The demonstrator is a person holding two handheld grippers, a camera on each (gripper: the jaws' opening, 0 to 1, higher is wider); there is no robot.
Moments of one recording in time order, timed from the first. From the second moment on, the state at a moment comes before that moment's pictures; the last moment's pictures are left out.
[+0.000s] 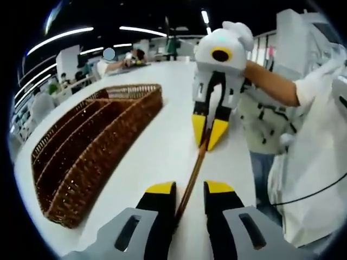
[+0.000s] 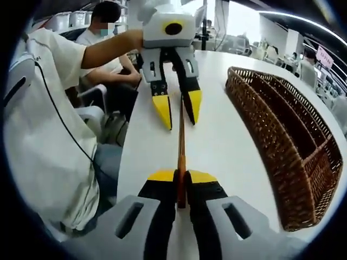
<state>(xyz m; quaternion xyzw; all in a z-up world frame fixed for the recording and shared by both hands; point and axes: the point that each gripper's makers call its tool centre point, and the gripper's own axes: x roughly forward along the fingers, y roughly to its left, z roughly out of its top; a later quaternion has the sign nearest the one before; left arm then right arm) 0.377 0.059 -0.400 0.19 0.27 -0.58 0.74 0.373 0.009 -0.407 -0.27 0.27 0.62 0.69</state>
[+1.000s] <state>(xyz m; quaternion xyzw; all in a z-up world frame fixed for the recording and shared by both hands) 0.381 0.057 -0.399 0.27 0.27 -0.62 0.69 0.375 0.010 -0.407 -0.28 0.27 0.62 0.68</state>
